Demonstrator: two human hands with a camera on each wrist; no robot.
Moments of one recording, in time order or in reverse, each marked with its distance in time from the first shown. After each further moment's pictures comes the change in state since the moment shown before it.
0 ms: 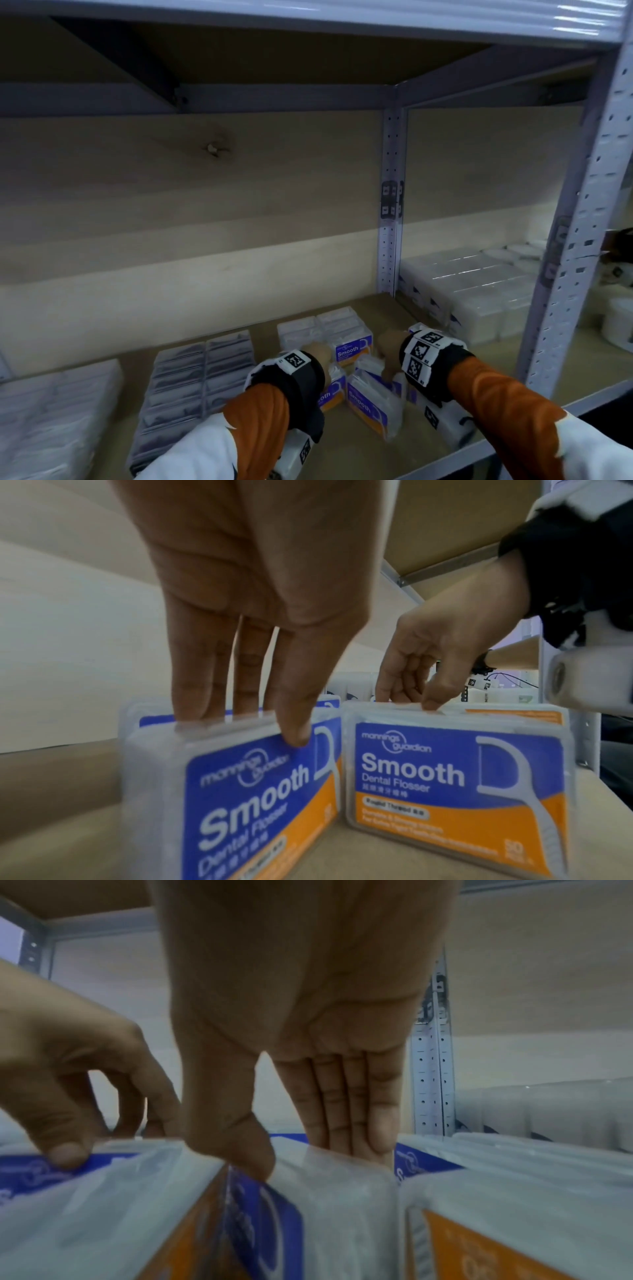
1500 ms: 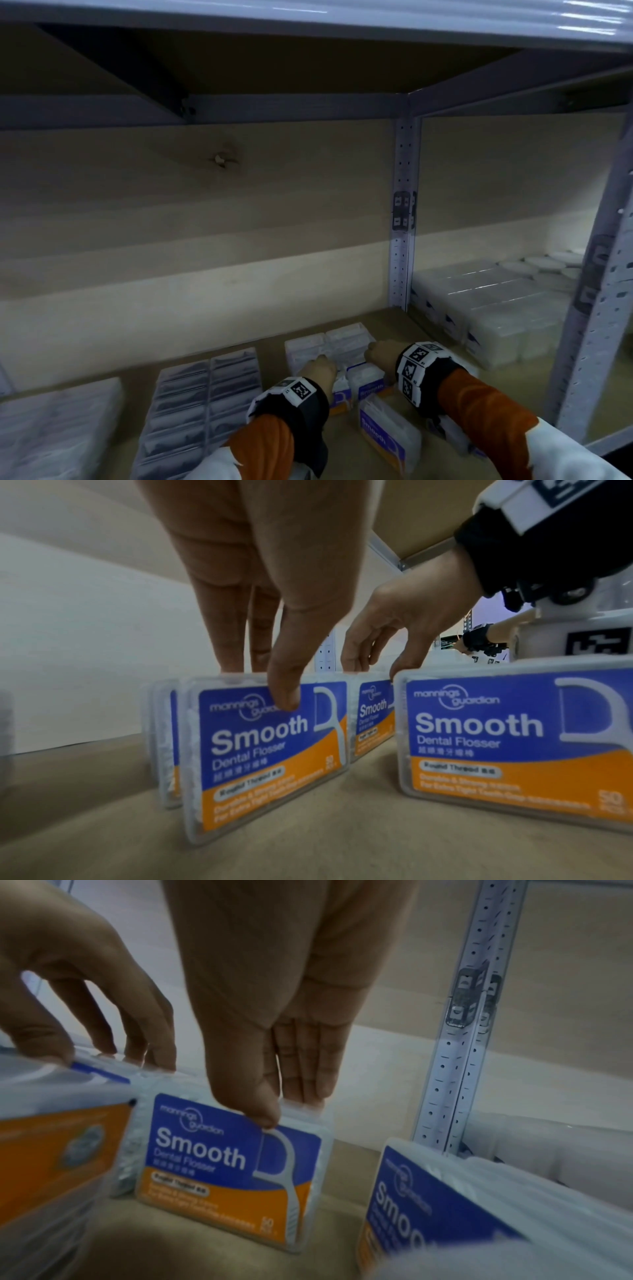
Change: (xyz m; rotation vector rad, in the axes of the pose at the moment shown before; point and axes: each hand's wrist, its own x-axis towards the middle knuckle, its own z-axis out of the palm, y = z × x) left_hand 0.019 -0.017 0.009 -0.081 0.144 0.063; right_hand 0.054 0.001 -0.003 -0.122 0.113 -0.218
